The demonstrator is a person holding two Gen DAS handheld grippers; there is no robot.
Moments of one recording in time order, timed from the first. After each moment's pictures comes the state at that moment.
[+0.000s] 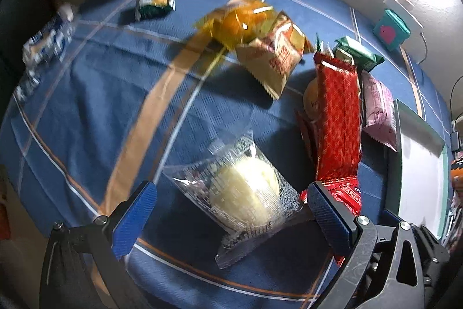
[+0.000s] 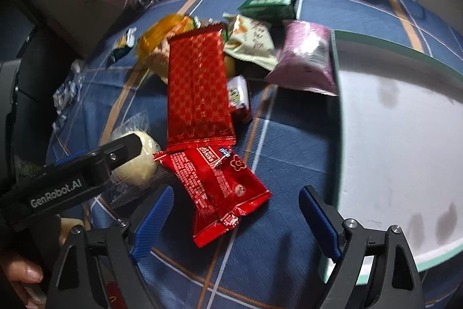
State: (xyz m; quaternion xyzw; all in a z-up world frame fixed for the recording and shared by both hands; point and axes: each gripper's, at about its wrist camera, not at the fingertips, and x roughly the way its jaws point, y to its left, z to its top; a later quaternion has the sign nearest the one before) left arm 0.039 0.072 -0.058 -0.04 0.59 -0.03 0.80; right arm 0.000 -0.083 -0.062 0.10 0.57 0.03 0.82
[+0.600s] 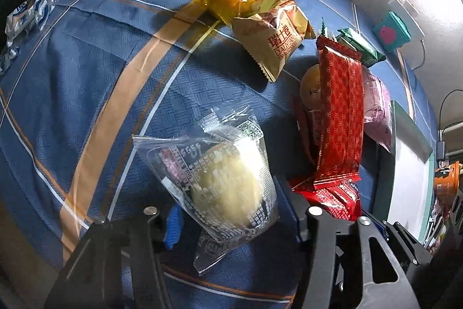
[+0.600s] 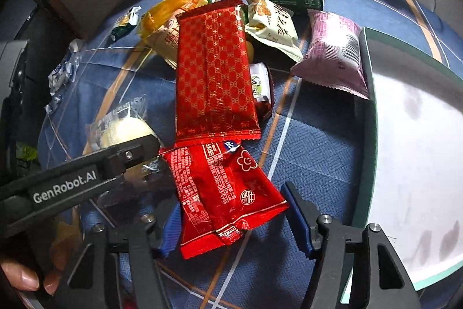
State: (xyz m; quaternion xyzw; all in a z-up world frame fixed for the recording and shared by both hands) left arm 0.039 0.071 -0.086 -0.10 0.62 -0.06 0.78; right arm 0.021 -0.061 -0.092 0.07 0.59 0.04 0.80
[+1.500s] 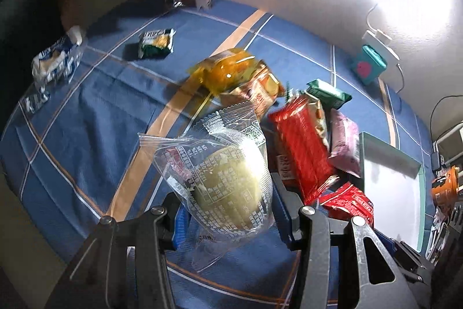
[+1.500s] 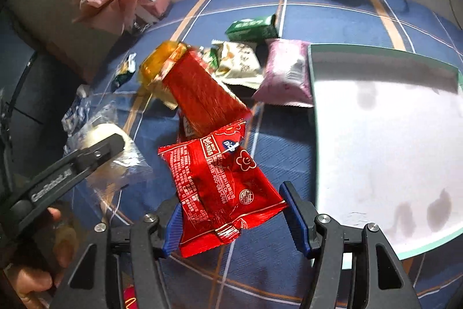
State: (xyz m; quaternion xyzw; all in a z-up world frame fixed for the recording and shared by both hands) left arm 0.005 0.068 0.018 -0.07 0.52 -0.05 0.85; right arm -0.030 -0.111 -0.028 0.16 0.55 0.00 0.82
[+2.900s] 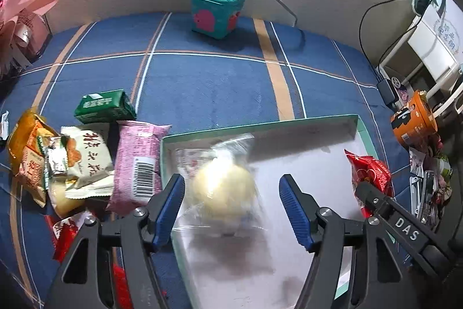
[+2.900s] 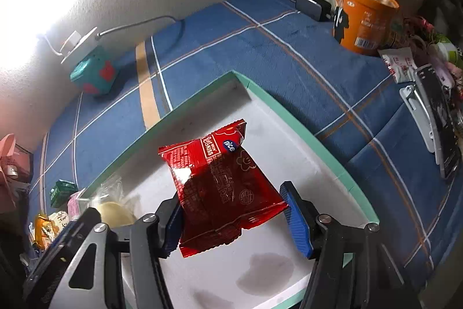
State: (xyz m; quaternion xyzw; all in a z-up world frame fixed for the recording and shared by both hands) left arm 0.049 -0.185 -0.008 0.05 0.53 -0.25 0.81; right arm -0.059 -0.331 -0.022 0.29 0.45 -0.34 0.77
